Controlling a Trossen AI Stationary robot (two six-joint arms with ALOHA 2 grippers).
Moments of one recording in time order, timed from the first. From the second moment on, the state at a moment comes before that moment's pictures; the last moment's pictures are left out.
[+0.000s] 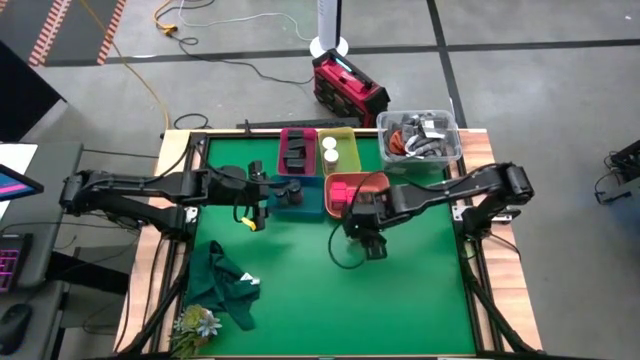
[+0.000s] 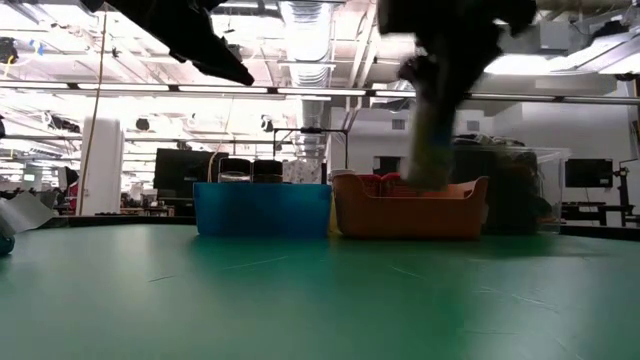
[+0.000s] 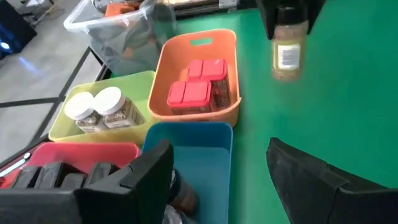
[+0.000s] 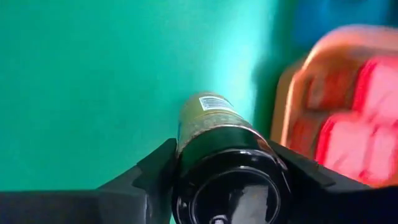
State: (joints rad) left arm 0.07 1.03 0.81 -0.26 -0.15 0.18; right arm 0.15 1.65 1.37 -0.97 0.07 -0.02
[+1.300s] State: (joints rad) left arm -0.02 0.65 0.50 -0.14 -0.35 -0.05; right arm -0.19 2.23 2.07 -1.07 0.04 -0.42
